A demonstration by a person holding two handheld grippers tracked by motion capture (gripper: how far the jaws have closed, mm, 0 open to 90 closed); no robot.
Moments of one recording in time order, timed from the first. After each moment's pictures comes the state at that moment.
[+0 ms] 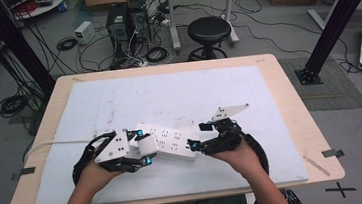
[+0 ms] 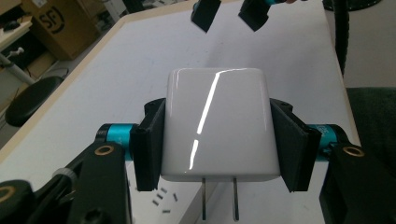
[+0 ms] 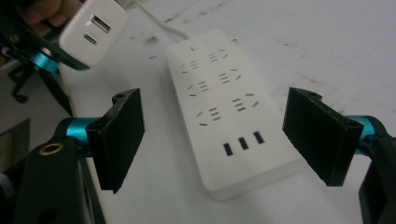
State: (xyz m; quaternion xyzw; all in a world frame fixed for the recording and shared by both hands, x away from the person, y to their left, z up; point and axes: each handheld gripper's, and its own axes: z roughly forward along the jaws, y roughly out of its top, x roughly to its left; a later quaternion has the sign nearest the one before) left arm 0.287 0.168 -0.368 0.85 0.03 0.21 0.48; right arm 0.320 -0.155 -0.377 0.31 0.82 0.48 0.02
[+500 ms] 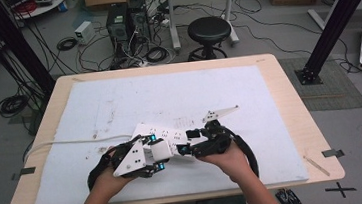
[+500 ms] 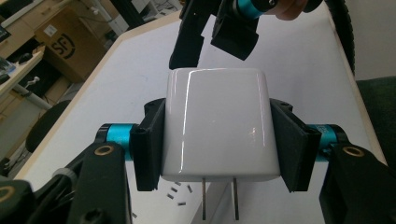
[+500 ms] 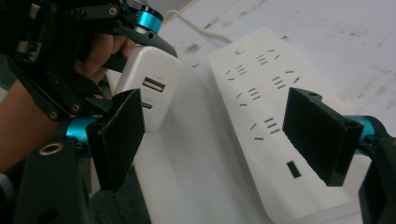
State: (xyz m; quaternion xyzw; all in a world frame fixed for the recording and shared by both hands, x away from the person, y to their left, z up) left arm 0.275 0.142 -0.383 0.84 -0.01 0.26 0.47; right arm 0.322 -0.133 -0.389 0.31 0.79 0.52 -0.08
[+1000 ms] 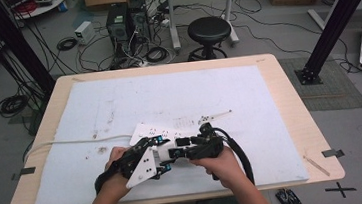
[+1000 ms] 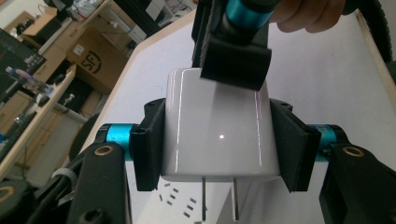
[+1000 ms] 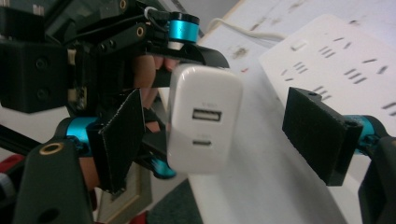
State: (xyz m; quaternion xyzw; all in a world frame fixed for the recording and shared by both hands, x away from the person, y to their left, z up) left arm 0.263 0.120 -0.385 0.83 -0.06 0.33 0.45; right arm 0.320 -0.116 -0.404 0.32 0.75 0.55 -0.19
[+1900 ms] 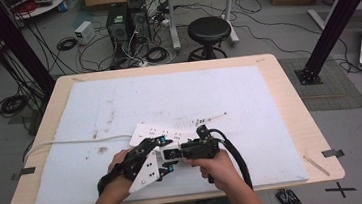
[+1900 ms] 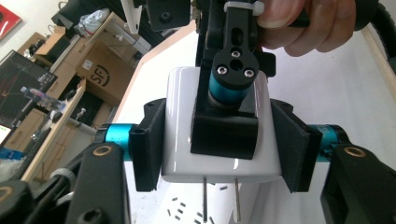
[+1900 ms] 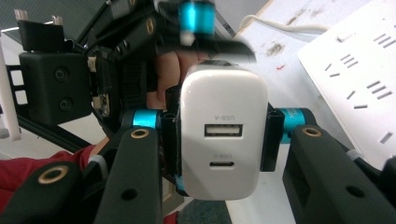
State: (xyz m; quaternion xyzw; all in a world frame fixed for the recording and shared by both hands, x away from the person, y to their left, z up) left arm 0.261 0.117 -0.385 0.82 -0.07 0.35 0.45; right arm 0.321 -0.110 -0.413 0.29 0.73 0.57 -0.25
